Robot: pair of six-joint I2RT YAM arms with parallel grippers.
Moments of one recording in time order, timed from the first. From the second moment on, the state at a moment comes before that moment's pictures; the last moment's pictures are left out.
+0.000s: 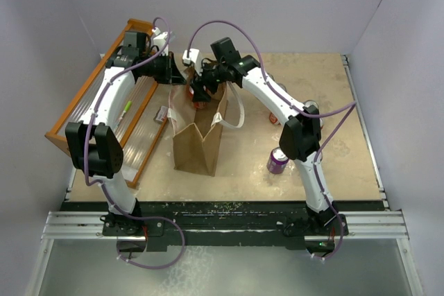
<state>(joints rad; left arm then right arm) -0.10 1.81 1.73 -0.72 0.71 -0.08 0.62 2.27 2.25 -0.74 -0.58 -0.52</state>
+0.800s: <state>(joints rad) -0.06 1.85 1.72 -0.71 0.85 -0.09 0.63 2.30 2.10 -0.57 -0.44 -0.58</state>
